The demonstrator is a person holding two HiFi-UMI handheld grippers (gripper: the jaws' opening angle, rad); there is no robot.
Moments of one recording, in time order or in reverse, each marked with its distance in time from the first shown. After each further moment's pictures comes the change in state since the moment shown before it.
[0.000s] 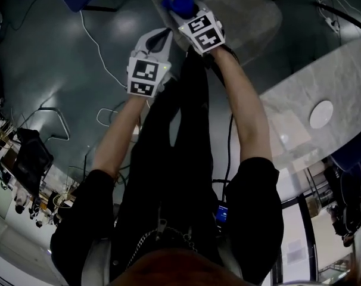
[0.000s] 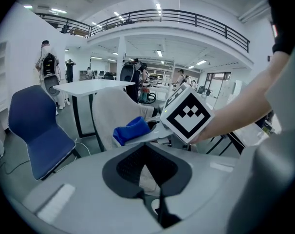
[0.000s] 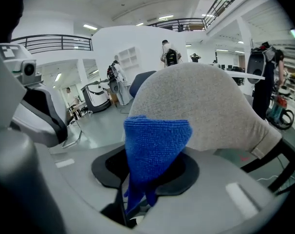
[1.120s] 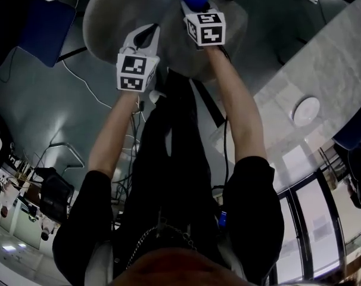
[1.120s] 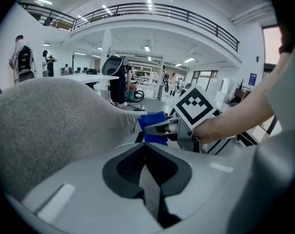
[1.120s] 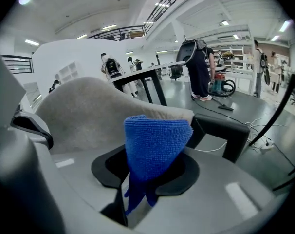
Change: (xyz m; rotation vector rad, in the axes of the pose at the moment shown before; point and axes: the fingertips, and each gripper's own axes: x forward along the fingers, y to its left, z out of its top) left arm 0.189 -0.014 0.084 0.080 0.032 -0.160; right arm -0.073 -0.271 -0.051 0.459 -0.105 -0.450
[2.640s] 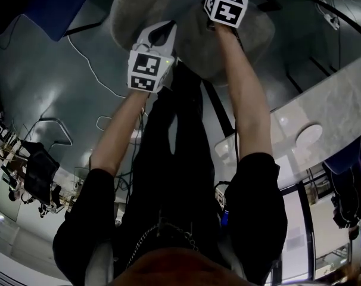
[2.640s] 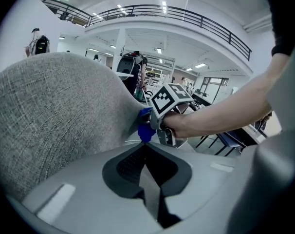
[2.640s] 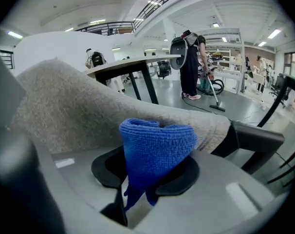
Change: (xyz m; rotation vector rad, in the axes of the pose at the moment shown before) left arm -0.025 0.037 -0.026 -0.129 -0.018 0.058; right arm 0.076 -0.001 0.036 0.061 0.011 -0.177
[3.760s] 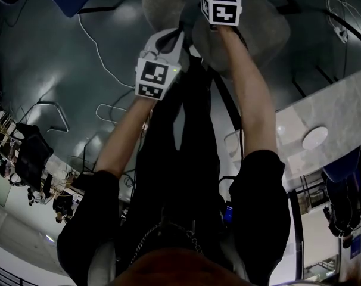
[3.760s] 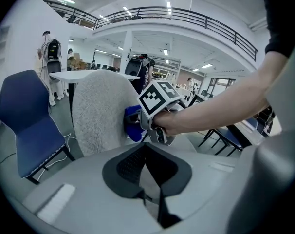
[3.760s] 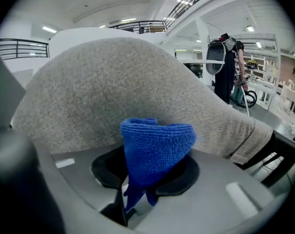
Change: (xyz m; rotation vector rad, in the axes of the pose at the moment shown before) left arm -0.090 -0.006 -0.043 -0.042 -0.006 0.075; right arm -0.027 0.137 -0.029 -0.241 0.012 0.257
